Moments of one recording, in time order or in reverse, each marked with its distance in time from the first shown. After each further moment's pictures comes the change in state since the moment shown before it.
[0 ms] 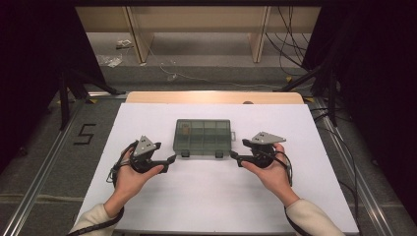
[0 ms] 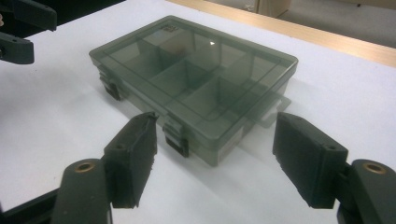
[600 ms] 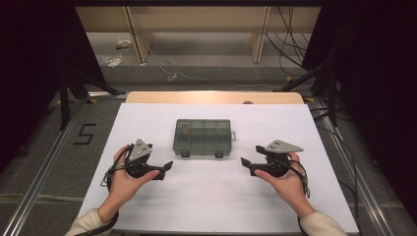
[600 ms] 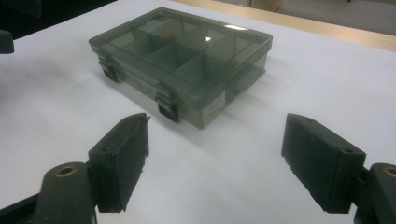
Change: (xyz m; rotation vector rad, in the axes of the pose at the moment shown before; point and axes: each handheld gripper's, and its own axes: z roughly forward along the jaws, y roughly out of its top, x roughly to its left) left arm 0.002 -0.007 -0.013 0.012 0.022 0.015; right arm -0.009 -0.024 -0.034 -0.009 -0.016 0.034
